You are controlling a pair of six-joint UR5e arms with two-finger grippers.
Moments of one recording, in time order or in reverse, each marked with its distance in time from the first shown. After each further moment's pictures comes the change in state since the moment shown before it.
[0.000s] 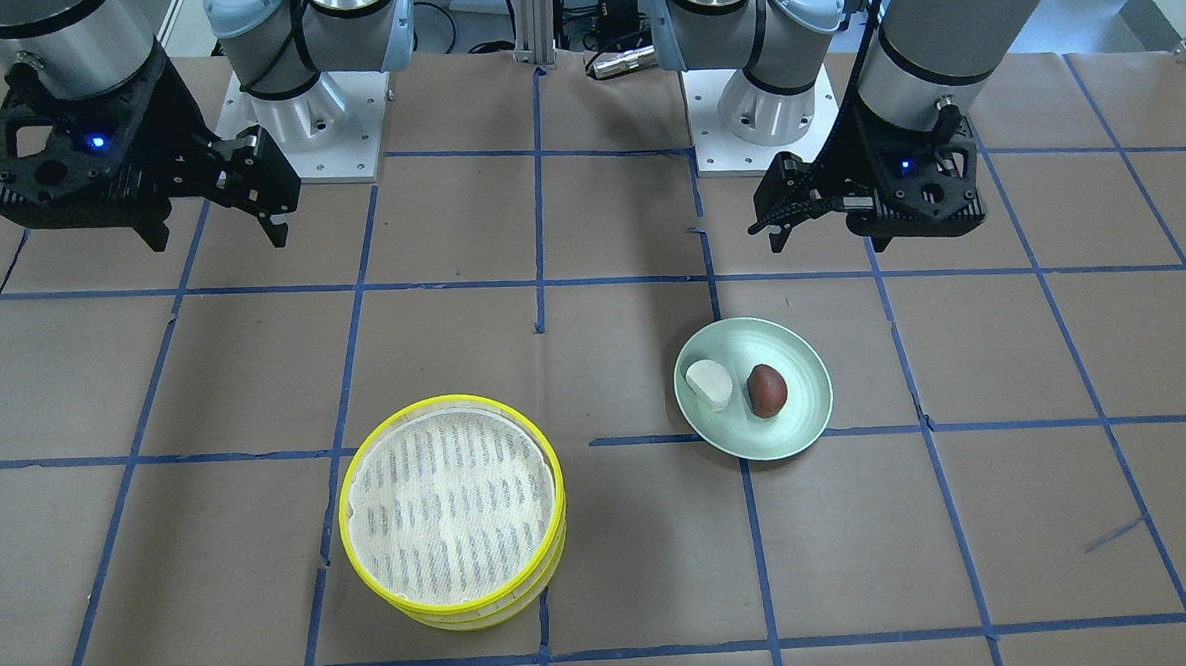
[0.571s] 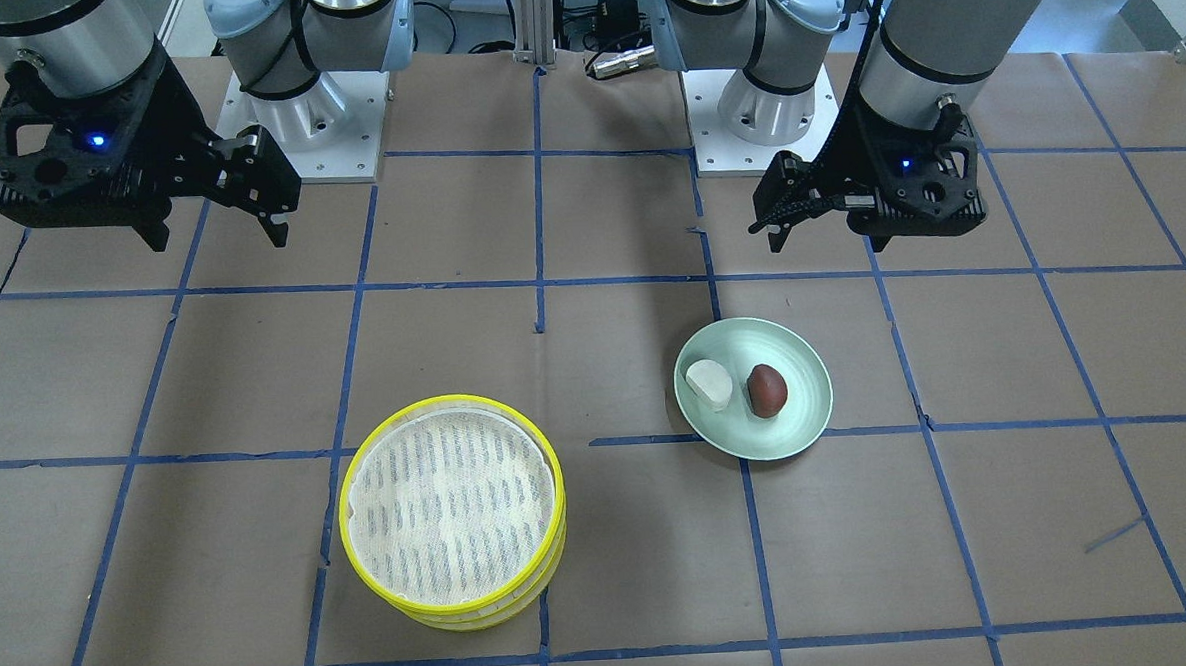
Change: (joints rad) left arm 0.004 0.002 -0.004 0.002 -0.009 0.000; right arm 0.001 0.000 -0.001 -0.001 0.000 0.000
